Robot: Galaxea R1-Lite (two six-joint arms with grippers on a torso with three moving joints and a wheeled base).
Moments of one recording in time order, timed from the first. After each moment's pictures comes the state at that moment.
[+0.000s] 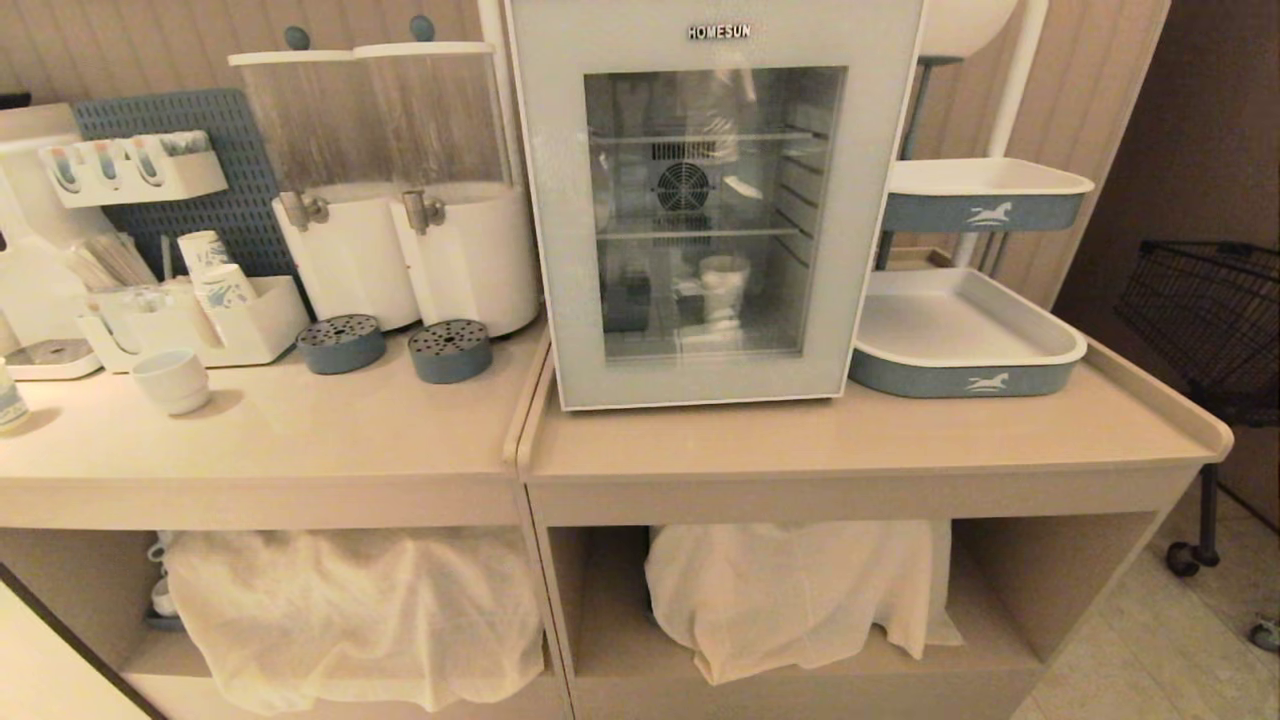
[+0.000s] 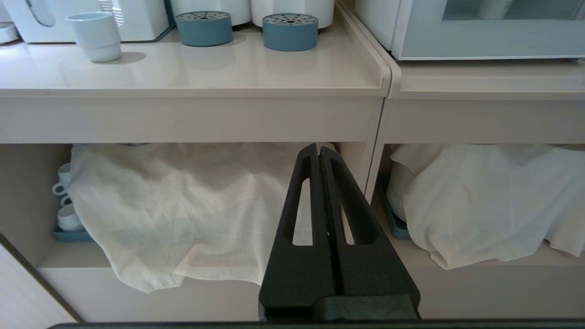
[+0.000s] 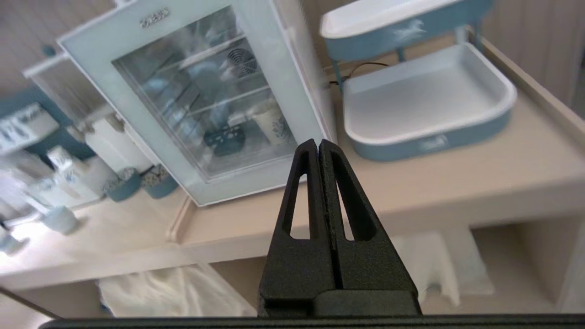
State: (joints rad) left arm 0.00 0.00 0.00 -0.05 0.00 -0.02; right arm 0.17 0.78 -1.12 0.32 -0.09 0.34
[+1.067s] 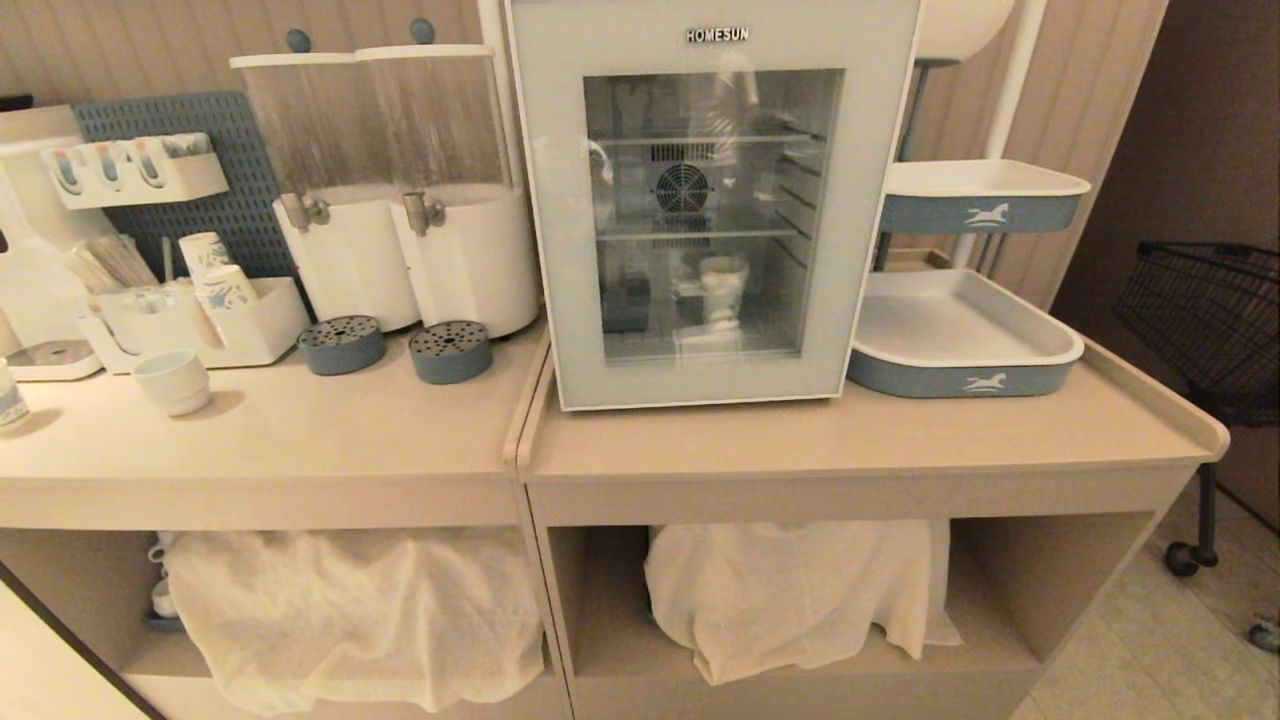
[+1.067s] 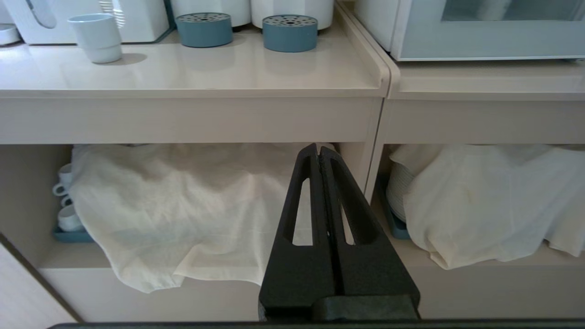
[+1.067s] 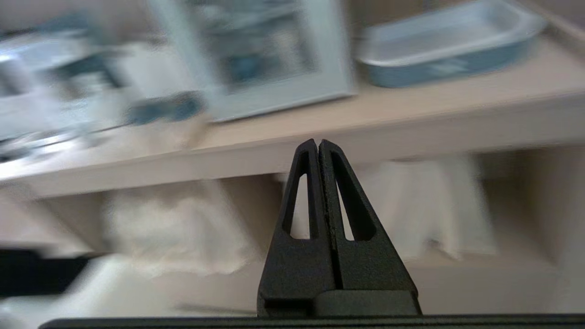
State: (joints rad) left arm 0.00 0.00 0.00 -0.05 0.00 -0.02; right arm 0.01 0.05 -0.69 0.57 0.19 0.28
